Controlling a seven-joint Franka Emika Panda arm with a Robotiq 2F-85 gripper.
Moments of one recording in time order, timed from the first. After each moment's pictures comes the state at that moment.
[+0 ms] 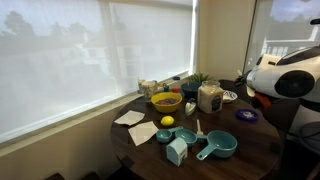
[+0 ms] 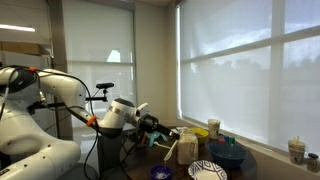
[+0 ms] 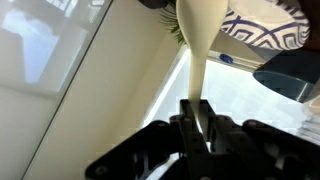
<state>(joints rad) -0.74 -0.78 0.82 -2.71 -1.24 2.52 1.55</state>
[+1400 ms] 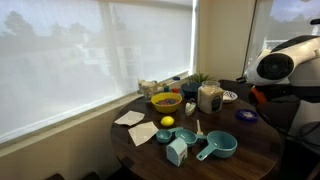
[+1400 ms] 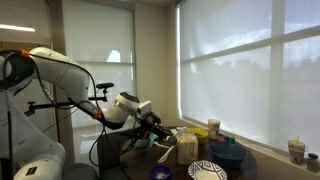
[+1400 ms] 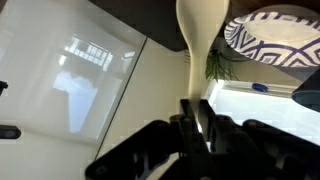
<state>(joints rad) 0.04 -0.47 0.17 -2.60 -1.27 1.92 1.65</state>
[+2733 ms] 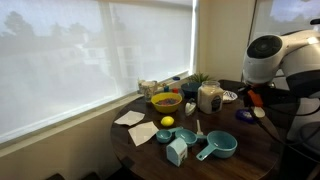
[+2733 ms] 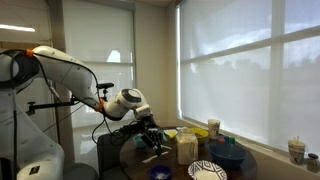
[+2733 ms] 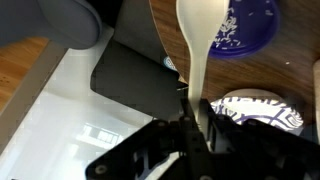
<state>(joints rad) 0.11 -0.44 0.15 -2.53 -0.82 1.88 1.65</state>
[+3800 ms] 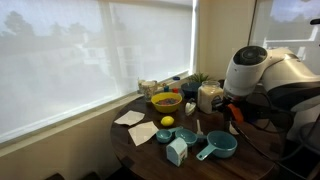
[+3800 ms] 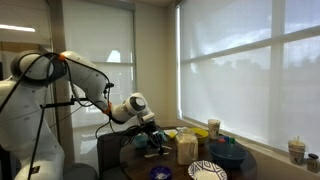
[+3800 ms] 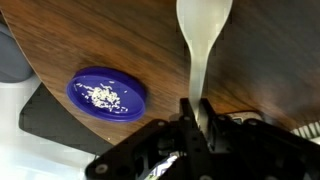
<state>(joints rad) 0.11 -0.24 0.21 -2.47 -0.69 2.18 1.65</state>
